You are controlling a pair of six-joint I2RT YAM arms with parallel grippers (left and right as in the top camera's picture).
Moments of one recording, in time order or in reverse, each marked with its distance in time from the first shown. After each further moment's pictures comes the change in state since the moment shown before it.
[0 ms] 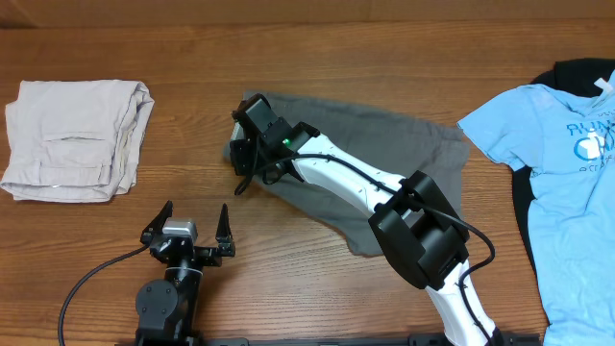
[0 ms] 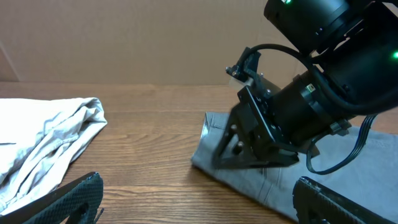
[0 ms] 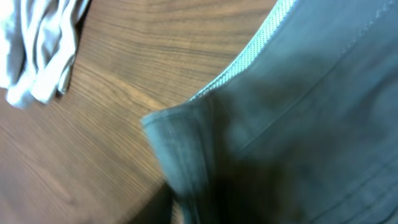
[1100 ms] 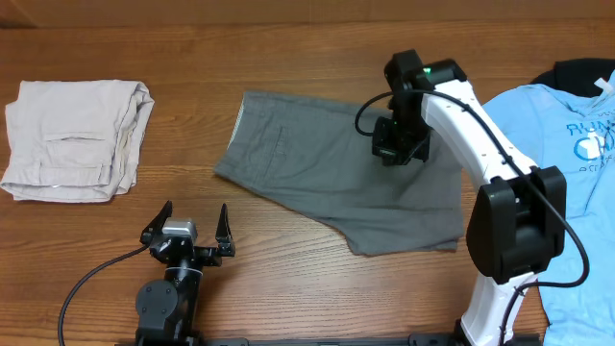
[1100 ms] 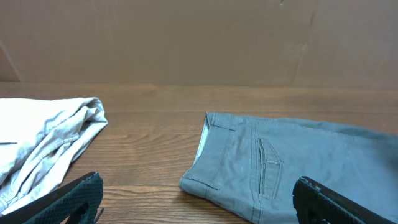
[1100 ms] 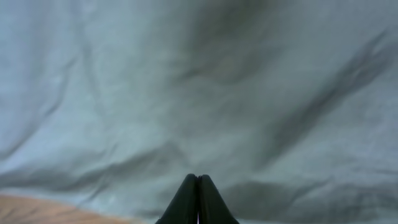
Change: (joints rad) left arm 0.000 0.000 0.000 0.000 -0.002 0.000; right arm -0.520 -0.225 -0.092 -0.782 0.076 -0.089
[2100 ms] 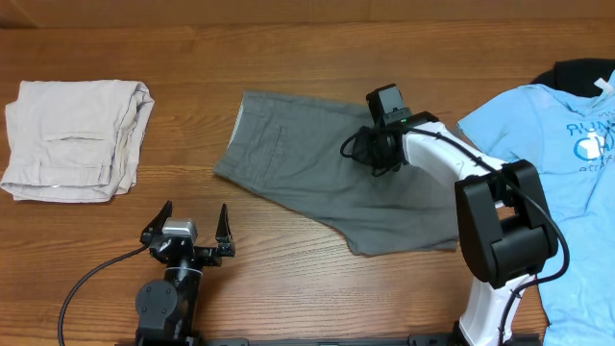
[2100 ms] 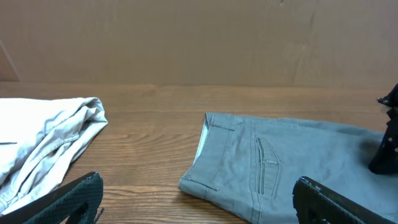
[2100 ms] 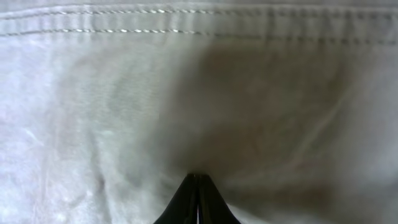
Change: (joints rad) left arm 0.000 0.000 0.000 0.000 0.000 0.000; right arm 0.080 -0.006 -0.367 0.735 0.062 0.186
